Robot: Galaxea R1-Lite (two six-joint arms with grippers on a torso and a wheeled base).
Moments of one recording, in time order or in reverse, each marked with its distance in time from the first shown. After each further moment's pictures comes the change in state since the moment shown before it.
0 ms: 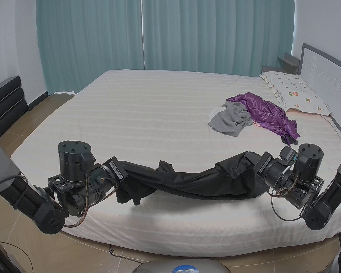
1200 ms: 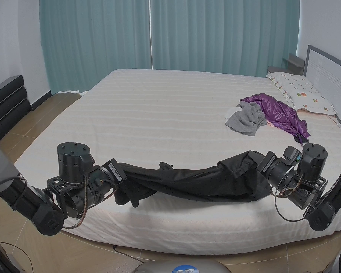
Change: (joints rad) left arm 0.000 -0.006 0.018 0.000 -0.001 0.006; right arm -0.004 -0.031 0.022 0.001 -0.004 0.007
